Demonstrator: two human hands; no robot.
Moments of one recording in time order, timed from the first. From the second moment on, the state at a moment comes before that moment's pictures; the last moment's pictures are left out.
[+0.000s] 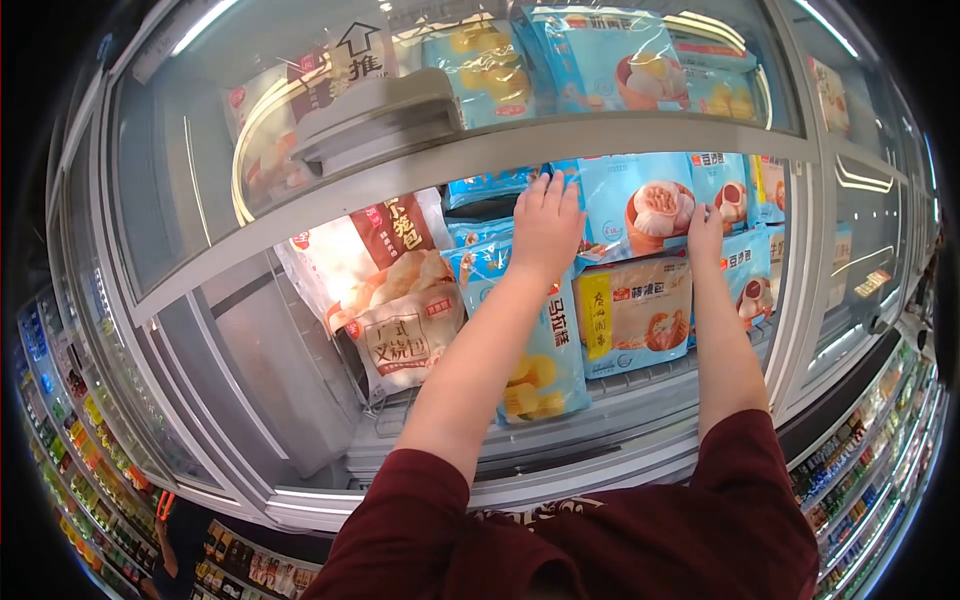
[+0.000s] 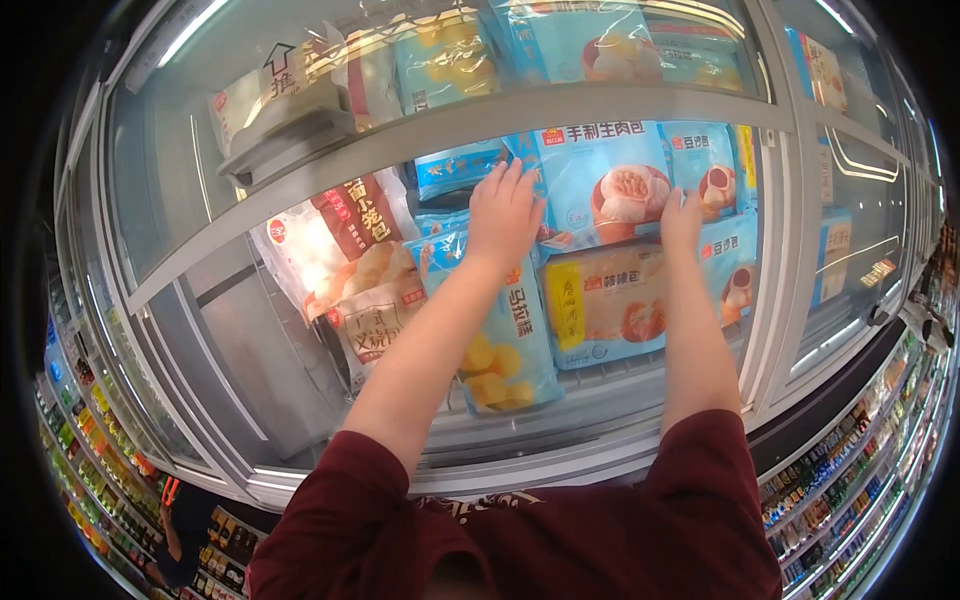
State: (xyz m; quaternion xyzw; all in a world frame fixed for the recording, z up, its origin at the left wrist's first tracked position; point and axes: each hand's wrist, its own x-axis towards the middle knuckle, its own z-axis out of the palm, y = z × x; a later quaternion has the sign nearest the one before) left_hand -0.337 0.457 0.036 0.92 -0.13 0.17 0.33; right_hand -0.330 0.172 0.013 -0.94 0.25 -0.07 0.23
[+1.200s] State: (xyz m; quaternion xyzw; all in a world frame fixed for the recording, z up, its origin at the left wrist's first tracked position) left_hand -0.670 0.670 0.206 0.97 0.10 0.17 0.13; right_hand -0.304 0.532 0.257 -0.89 -0.33 -0.30 0.12
